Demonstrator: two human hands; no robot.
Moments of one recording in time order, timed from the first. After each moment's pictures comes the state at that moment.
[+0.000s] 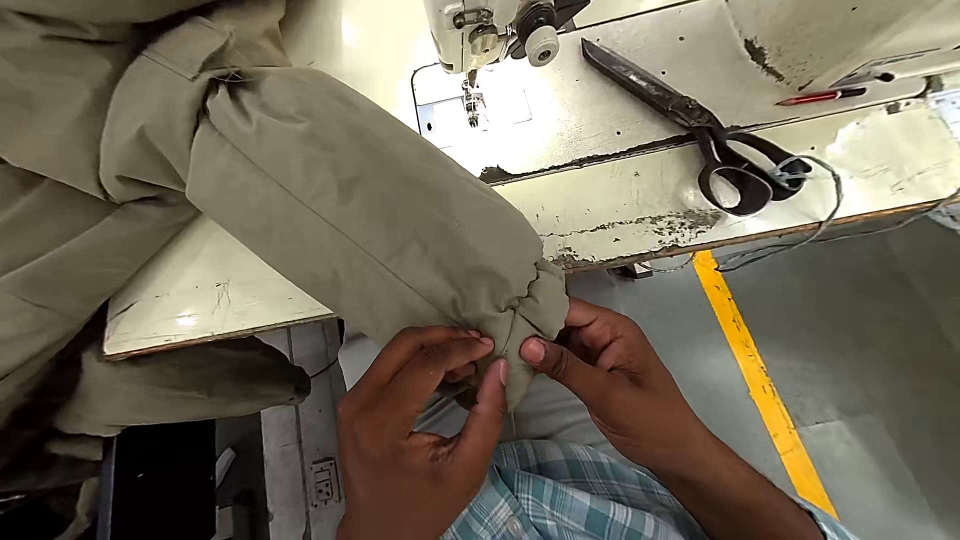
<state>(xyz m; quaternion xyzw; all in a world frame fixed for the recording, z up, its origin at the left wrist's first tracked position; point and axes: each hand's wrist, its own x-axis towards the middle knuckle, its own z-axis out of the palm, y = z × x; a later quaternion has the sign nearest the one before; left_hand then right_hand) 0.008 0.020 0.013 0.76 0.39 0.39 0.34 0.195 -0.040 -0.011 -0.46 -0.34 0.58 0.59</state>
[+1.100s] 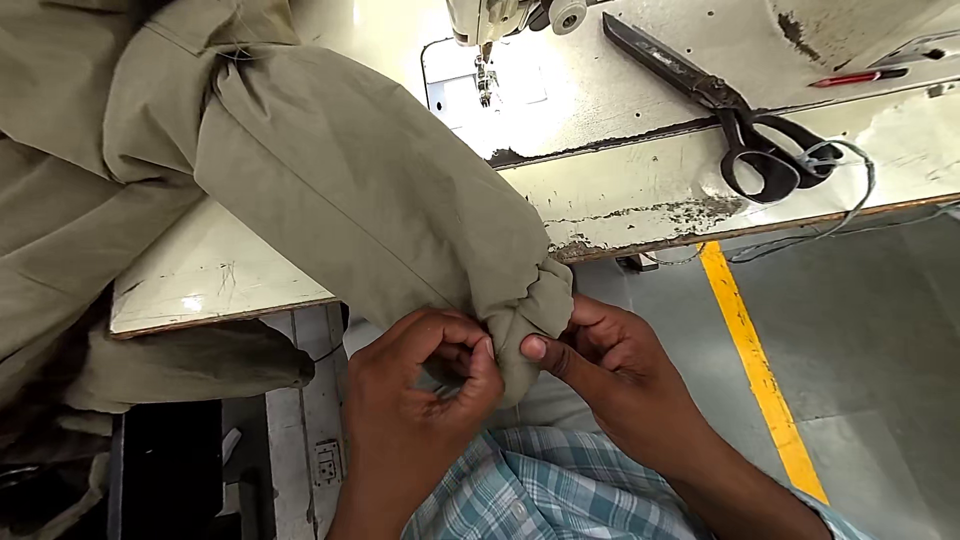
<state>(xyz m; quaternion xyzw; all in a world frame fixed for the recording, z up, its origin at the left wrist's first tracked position) 0.003 0.026 0.009 0.74 0.42 0.36 0.40 0.189 -0.044 -0.008 -0.49 -0.37 0.55 0.57</state>
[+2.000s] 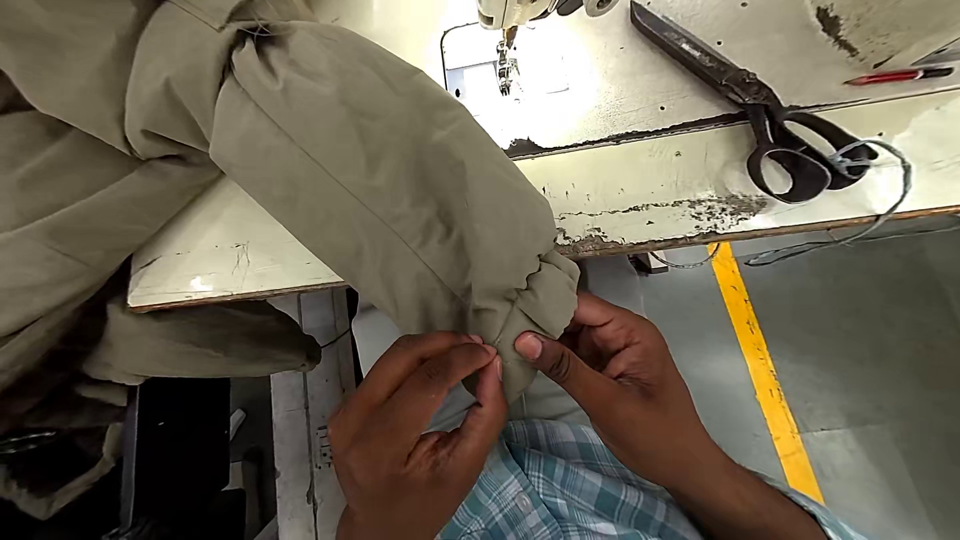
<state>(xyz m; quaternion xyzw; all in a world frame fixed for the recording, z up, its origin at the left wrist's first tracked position) -0.009 0.003 0.013 0.76 0.41 0.43 0.28 0.173 -0.043 -0.002 -0.48 -0.37 0.54 0.58</state>
